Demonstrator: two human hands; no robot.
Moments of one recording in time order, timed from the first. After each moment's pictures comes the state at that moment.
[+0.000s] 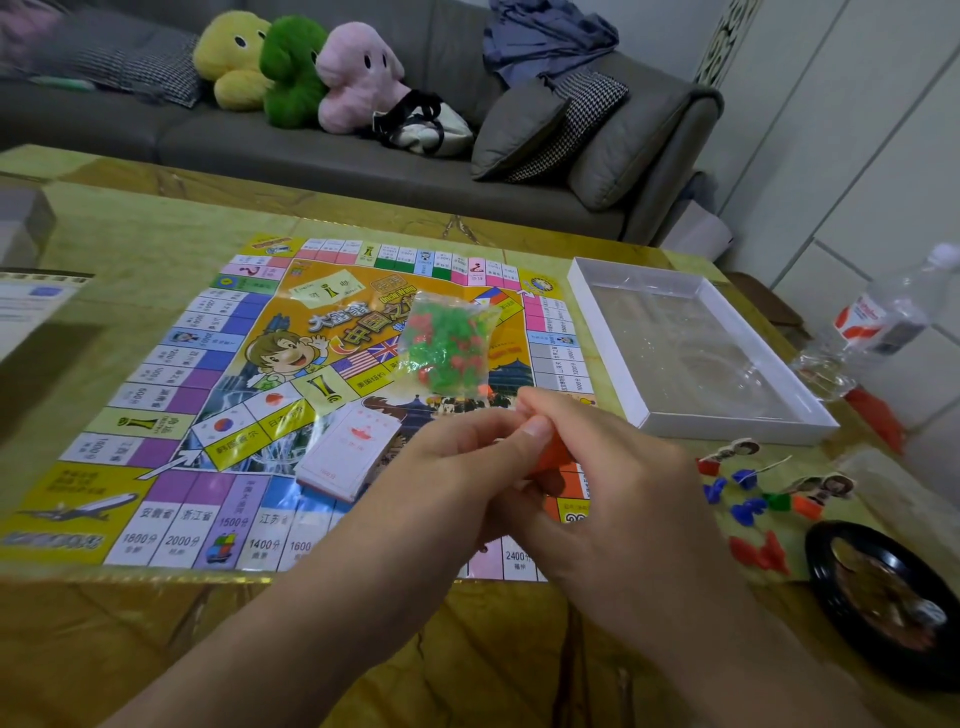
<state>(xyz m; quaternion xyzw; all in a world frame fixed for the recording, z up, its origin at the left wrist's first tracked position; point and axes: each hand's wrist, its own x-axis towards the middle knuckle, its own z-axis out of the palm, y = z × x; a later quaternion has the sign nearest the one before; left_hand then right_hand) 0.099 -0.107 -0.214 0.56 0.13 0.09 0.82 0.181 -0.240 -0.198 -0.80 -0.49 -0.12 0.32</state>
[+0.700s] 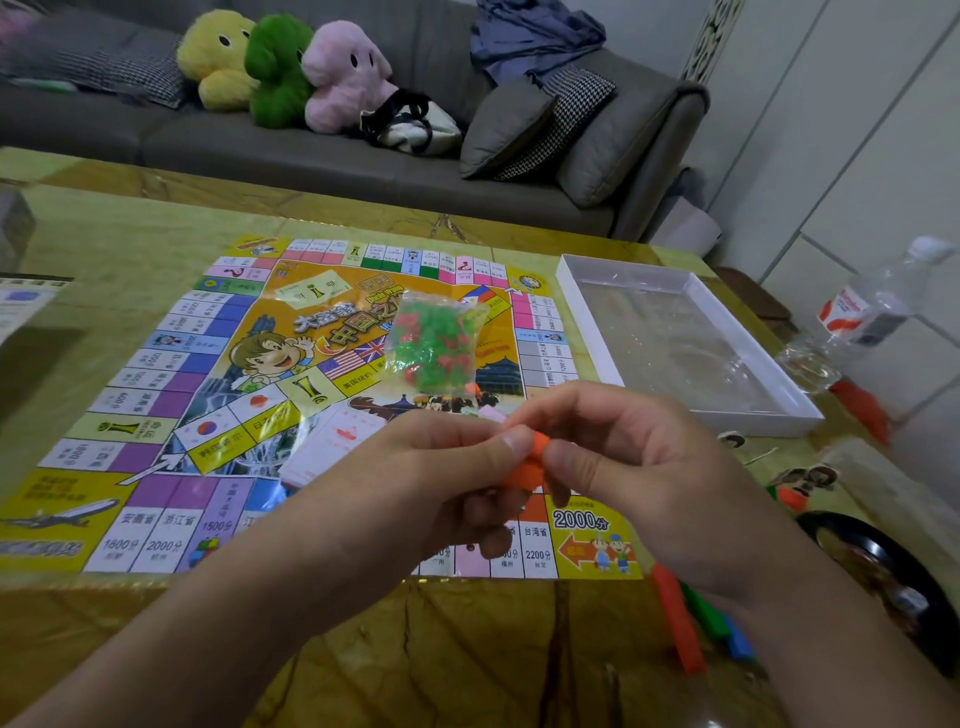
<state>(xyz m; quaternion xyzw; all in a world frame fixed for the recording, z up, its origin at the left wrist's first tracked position) 0.092 -0.092 -0.199 0.56 0.07 -0.01 0.82 0.214 -0.256 -0.171 -0.71 -0.42 0.27 0.50</state>
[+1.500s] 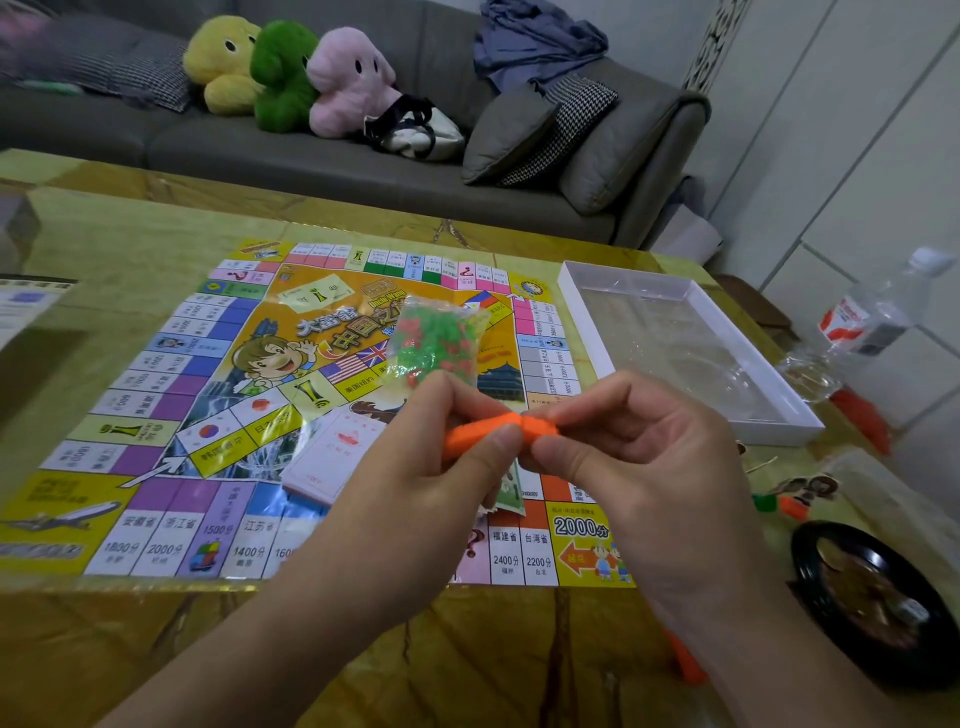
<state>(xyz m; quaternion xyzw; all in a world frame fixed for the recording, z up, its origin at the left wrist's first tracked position) 0.090 -0.106 -0.202 0.71 0.15 0.21 0.65 0.193 -0.245 -0.175 -0.68 -0.31 0.13 0.65</state>
